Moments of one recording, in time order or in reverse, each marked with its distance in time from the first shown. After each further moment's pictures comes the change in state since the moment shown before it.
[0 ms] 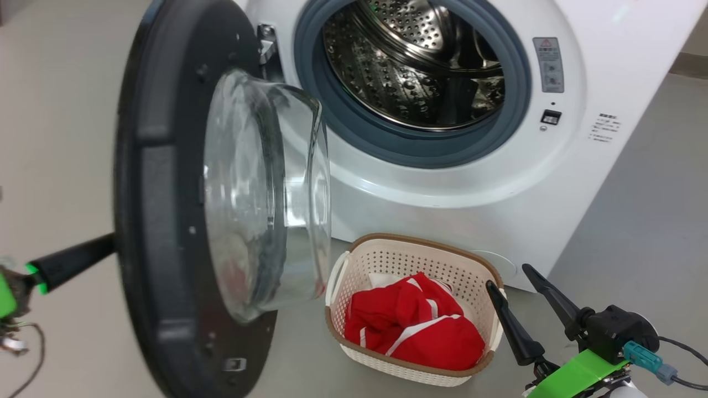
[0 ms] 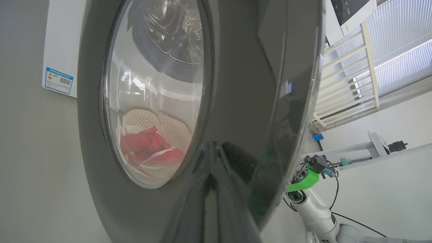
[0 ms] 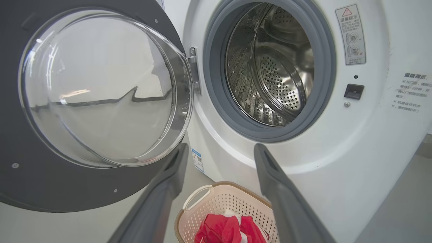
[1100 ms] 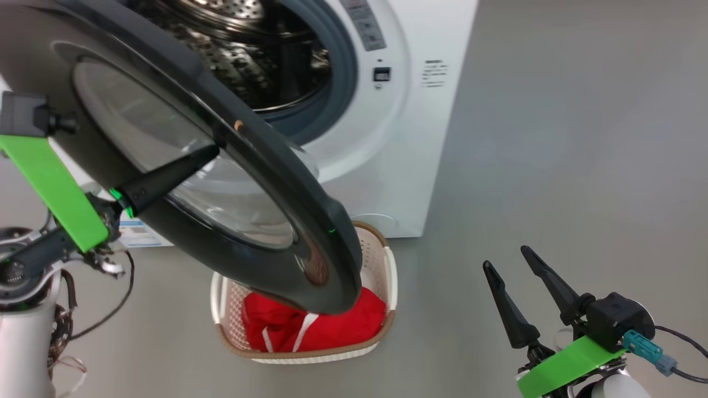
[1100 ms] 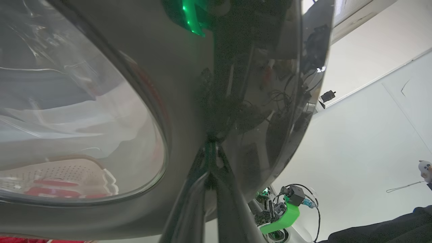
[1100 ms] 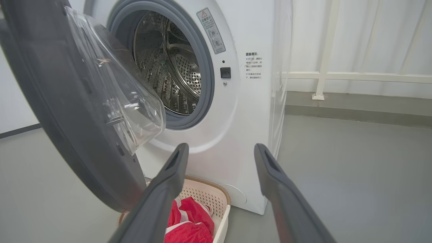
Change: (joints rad) left arm -0.203 -0.187 -0.165 0.042 0.056 0.000 -0.231; right arm -0.026 0.049 -0.036 -0.023 -0.016 0.000 0.000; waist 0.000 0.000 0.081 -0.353
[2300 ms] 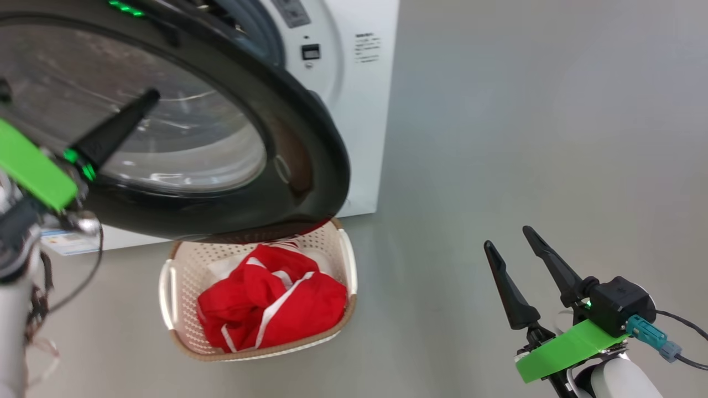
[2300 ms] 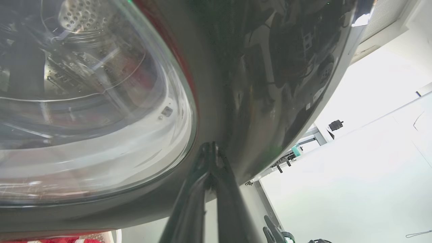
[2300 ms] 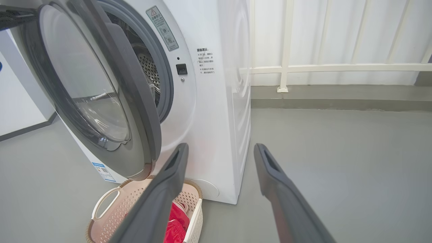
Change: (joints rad) left arm -0.127 0.083 -0.088 0.169 -0.022 -0.001 -0.291; right arm -0.043 0.026 -0.021 -0.008 -0.003 0.000 0.000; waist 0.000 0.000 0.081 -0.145
